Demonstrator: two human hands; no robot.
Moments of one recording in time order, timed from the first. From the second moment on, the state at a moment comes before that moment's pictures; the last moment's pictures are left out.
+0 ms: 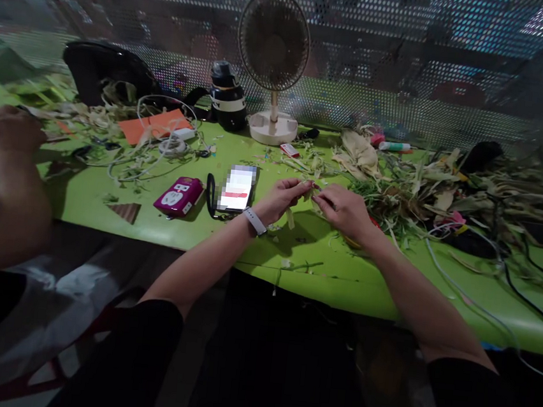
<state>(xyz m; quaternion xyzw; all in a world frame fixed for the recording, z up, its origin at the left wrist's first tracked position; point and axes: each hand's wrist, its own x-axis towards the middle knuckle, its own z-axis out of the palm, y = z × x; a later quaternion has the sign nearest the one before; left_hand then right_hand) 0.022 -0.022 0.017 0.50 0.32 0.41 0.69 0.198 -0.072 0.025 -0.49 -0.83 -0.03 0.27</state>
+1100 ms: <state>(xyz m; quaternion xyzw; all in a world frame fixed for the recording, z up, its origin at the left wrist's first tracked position) 0.016 -0.021 0.026 0.48 0.32 0.40 0.71 0.208 -0.075 0.050 -0.50 -0.76 0.22 0.35</state>
